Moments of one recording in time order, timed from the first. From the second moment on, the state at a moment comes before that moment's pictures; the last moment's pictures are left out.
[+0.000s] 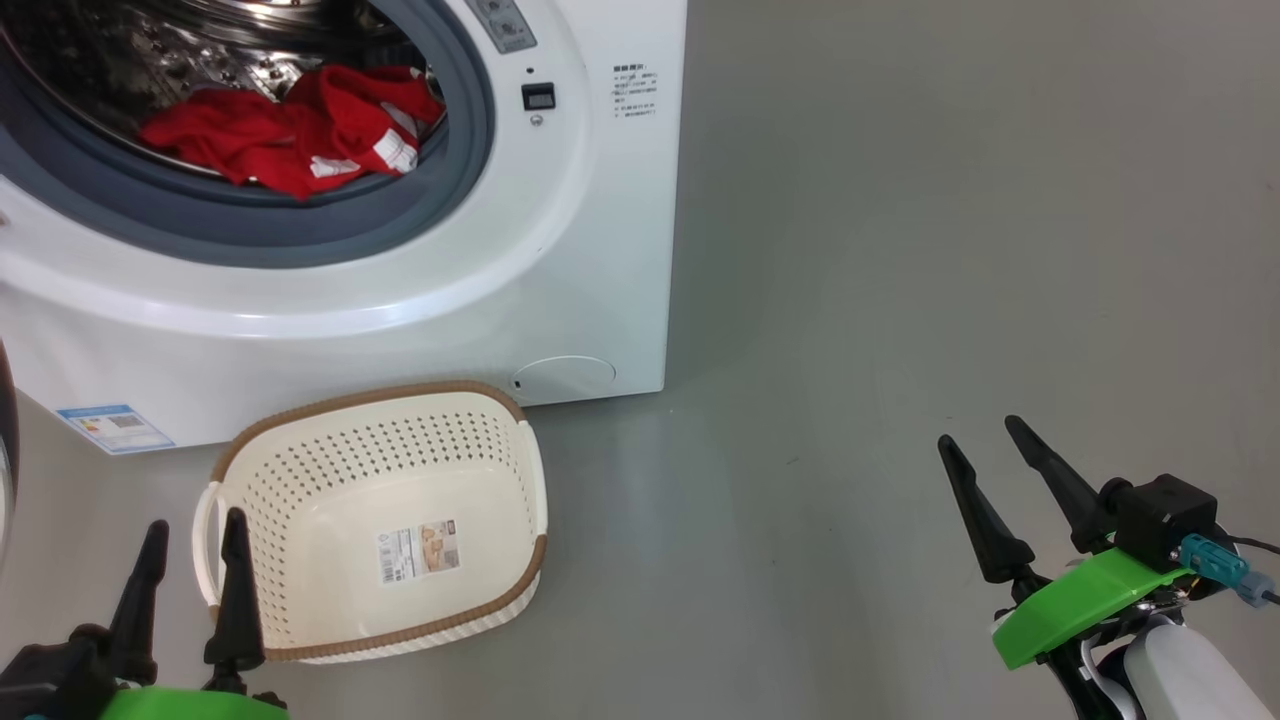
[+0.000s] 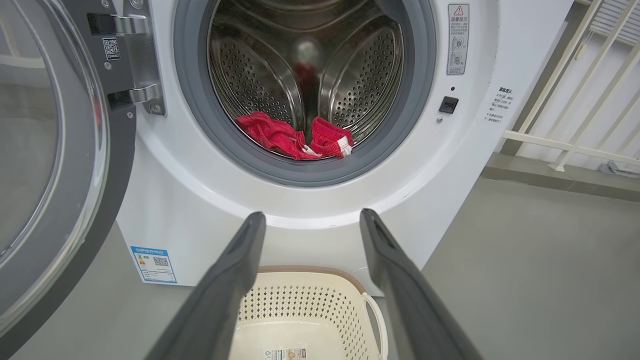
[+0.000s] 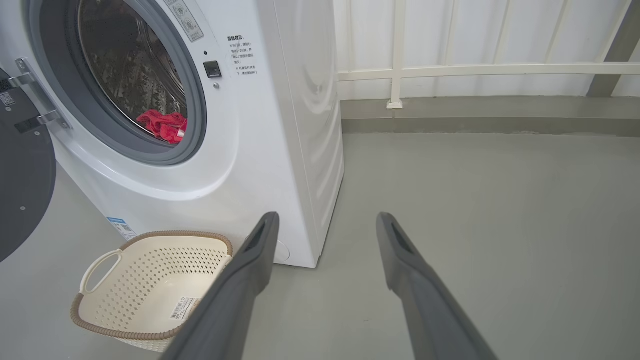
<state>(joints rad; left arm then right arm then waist) -0.06 0.13 0.04 0.20 -0.37 -0.13 -0.26 -0.22 -0.29 0.19 0.30 0.41 0.13 -0.25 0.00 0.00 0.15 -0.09</state>
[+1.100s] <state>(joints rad) -0.05 0.14 0.03 0.20 -0.36 -0.13 -0.26 -0.22 -0.29 0.20 0.30 0.41 0.13 -0.25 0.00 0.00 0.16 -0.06</state>
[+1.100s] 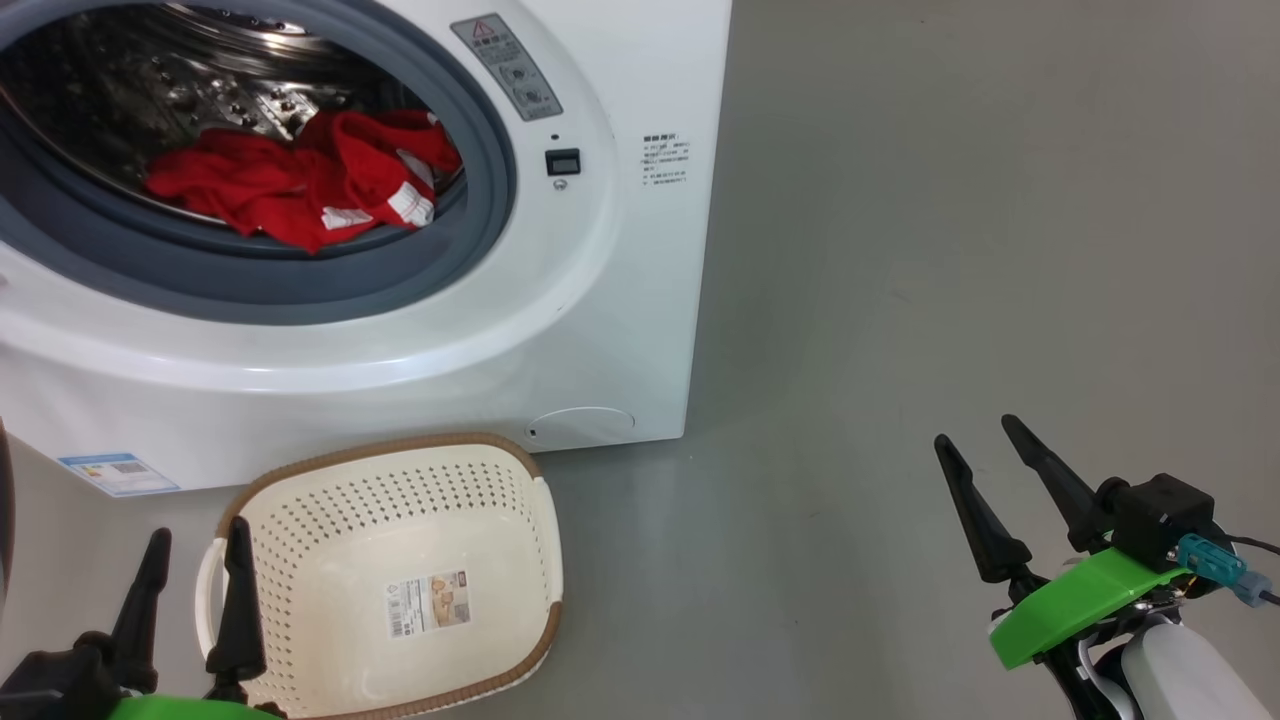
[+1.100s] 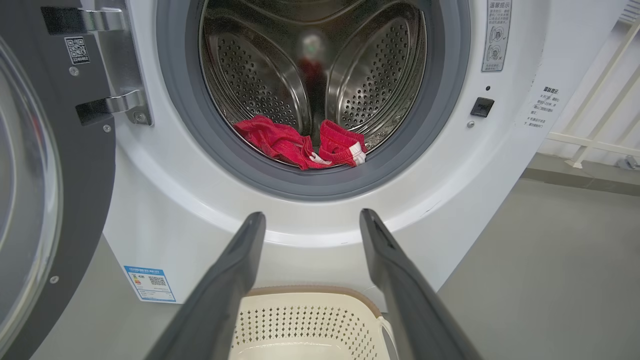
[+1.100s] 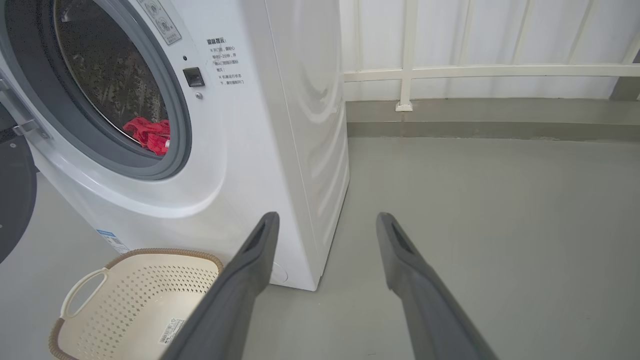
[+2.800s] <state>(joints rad) -1.00 0.31 -0.39 0.89 -0.57 -0.13 -0.22 -0.41 -0.22 0.26 0.28 0.40 0.13 -0.25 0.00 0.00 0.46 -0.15</state>
